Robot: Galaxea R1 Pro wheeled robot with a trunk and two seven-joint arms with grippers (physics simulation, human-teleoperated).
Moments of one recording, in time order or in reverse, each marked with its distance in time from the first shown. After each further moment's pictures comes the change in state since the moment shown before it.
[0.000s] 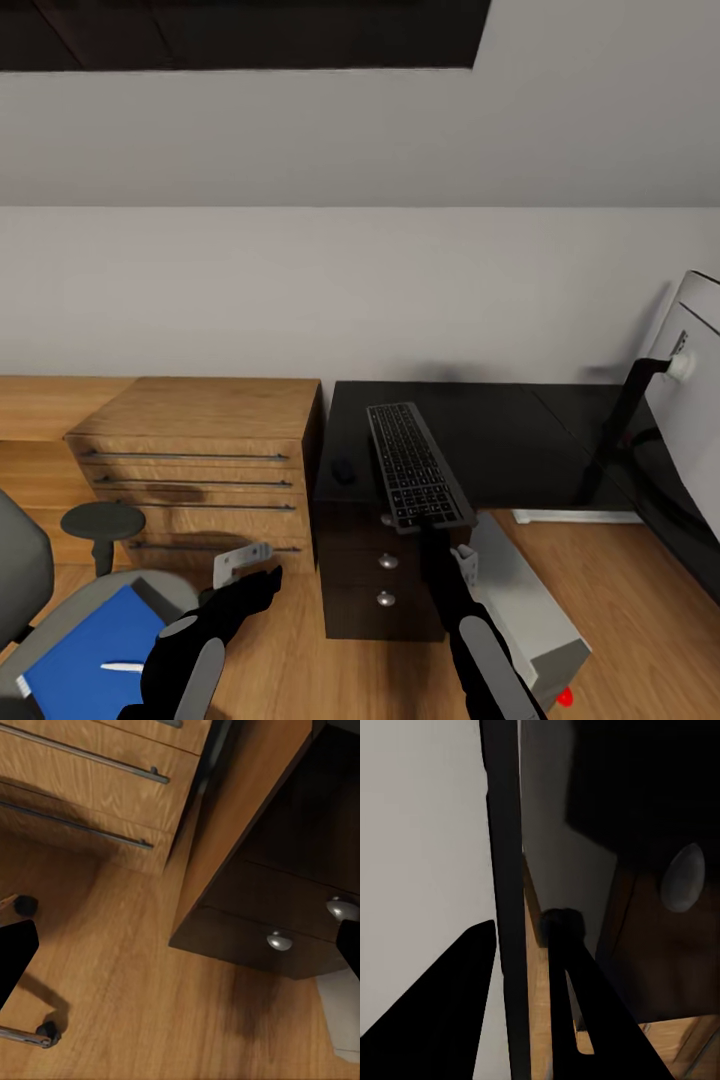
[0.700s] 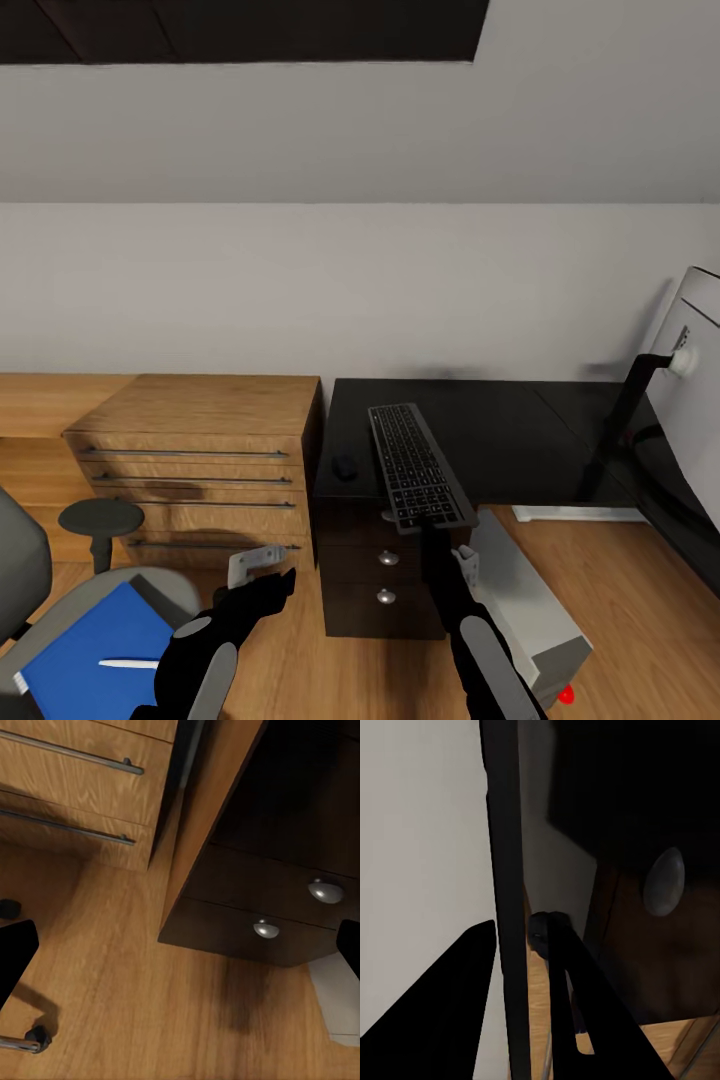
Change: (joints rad) left arm 0.000 0.003 -0.066 0.000 -0.001 0.000 0.003; right arm 0.000 -0.001 -0.003 0.001 0.001 -0.003 -0.002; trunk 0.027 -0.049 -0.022
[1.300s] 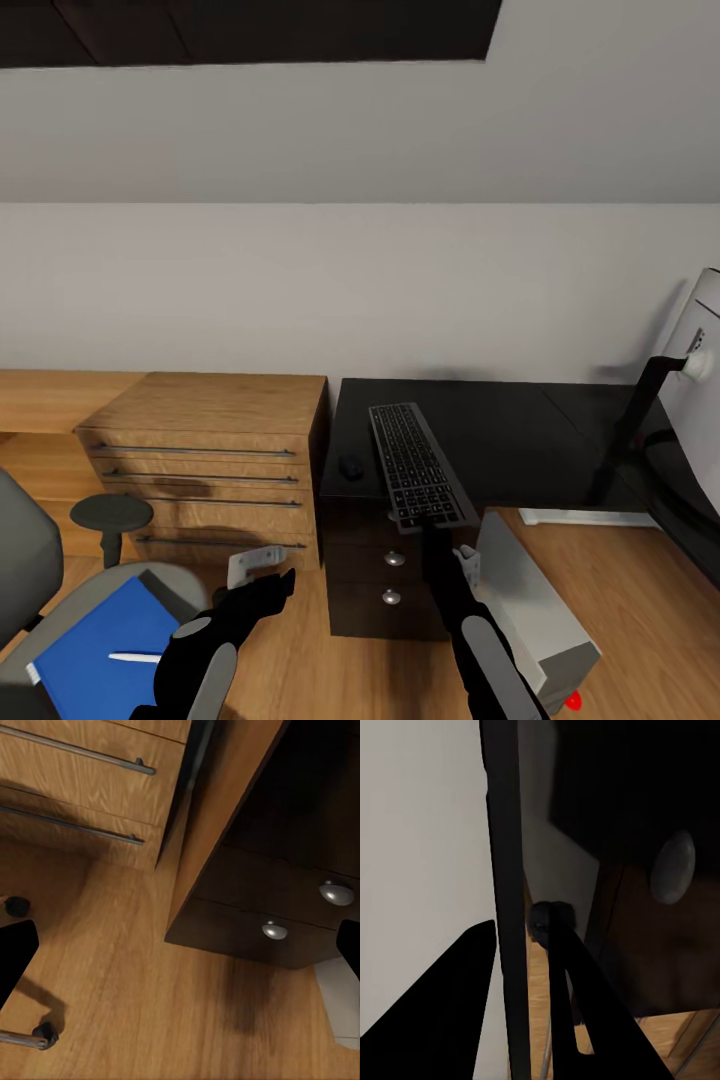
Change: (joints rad) left arm 0.000 0.003 -0.001 0.002 0.001 0.000 0.000; right arm 0.000 -0.004 -0.003 -0.003 0.000 0.004 0.000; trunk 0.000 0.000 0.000
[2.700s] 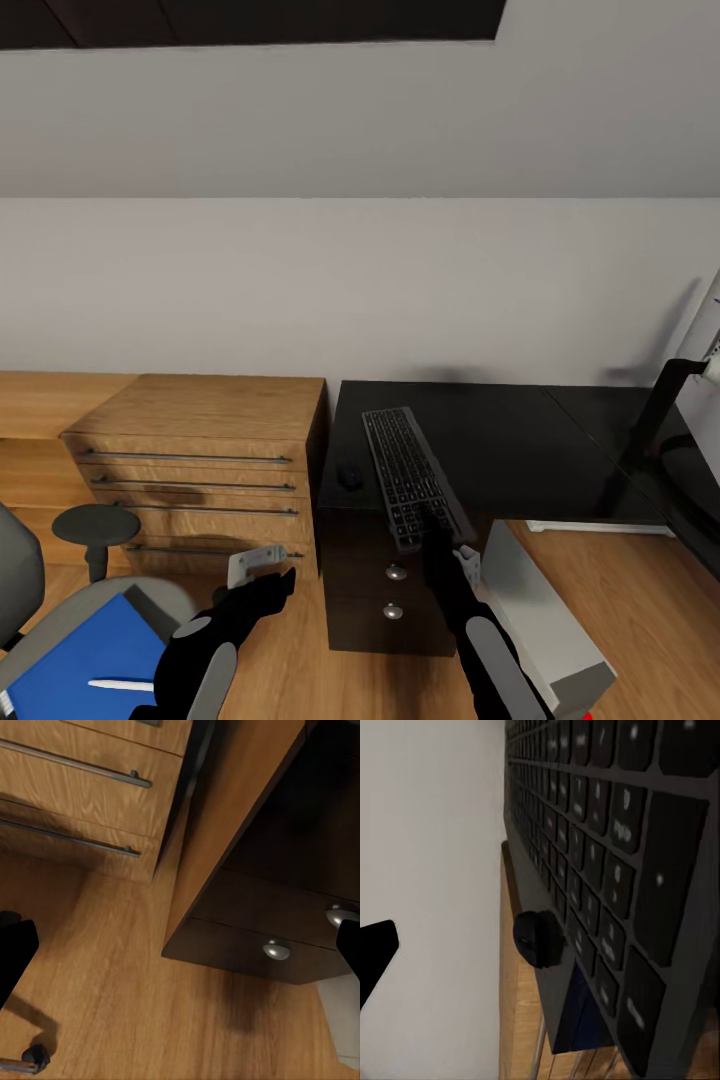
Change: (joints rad) left arm 0.000 -0.002 0.001 -0.003 0.001 0.000 -0.002; right arm 0.000 -0.021 0.008 0.002 0.000 0.040 -0.007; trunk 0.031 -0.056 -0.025
